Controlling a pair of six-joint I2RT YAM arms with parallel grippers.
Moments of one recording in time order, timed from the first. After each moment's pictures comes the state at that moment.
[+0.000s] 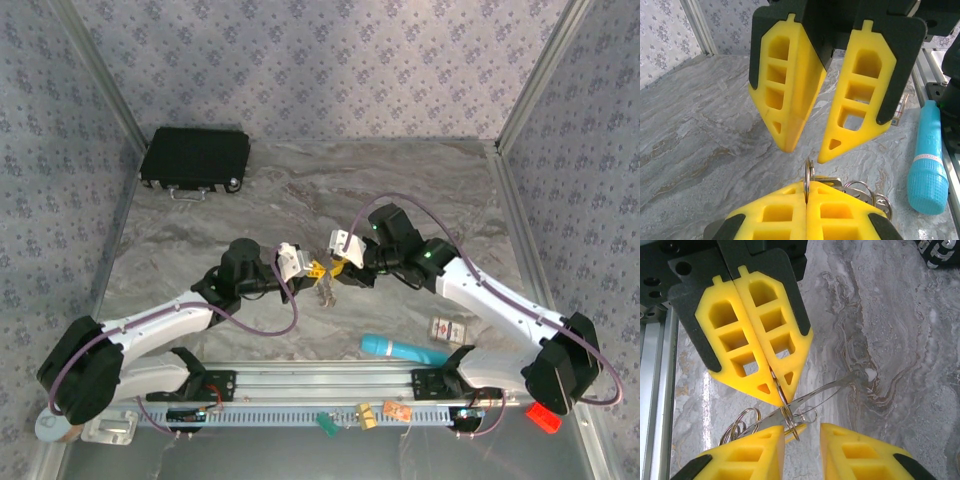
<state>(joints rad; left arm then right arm) -0.76 1.15 0.50 0.37 0.54 0.22 0.70 1.20 0.95 -0.50 -0.45 -0.52</state>
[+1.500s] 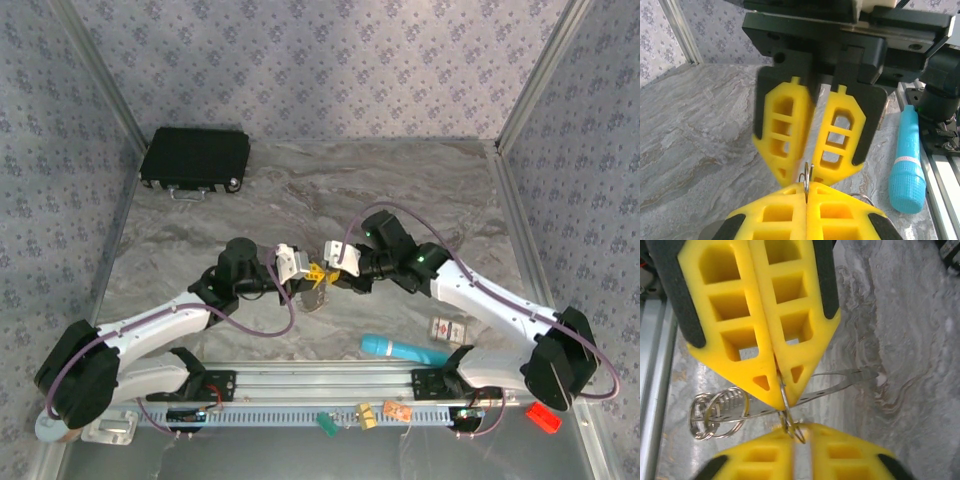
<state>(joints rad) -0.75 1.12 0.50 0.36 0.62 0.22 0.74 1.22 0.91 -0.46 -0.44 -0.61</state>
